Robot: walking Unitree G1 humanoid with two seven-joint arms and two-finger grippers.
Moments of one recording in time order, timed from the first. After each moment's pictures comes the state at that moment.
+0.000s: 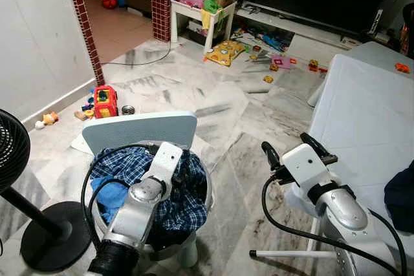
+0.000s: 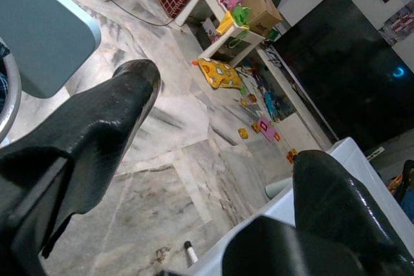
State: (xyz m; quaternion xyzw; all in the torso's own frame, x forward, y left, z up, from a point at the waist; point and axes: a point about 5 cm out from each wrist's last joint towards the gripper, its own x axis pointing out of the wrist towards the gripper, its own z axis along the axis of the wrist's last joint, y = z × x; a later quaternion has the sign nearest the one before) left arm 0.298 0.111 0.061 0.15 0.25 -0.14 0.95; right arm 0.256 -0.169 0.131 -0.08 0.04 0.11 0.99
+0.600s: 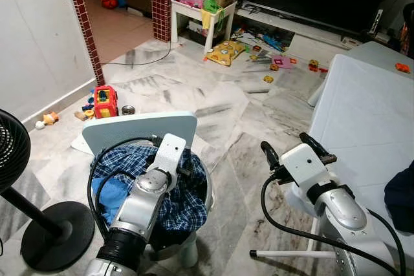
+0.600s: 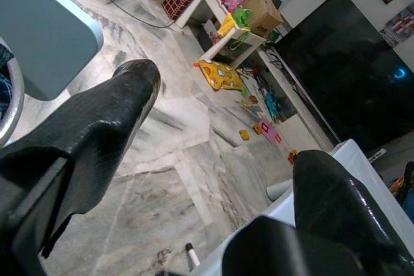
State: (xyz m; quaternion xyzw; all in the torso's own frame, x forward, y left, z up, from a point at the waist) left arm 0.315 0.098 0.070 0.11 0.24 -0.13 0.95; right arm 0.256 -0.166 0.131 -0.08 0.04 0.11 0.99
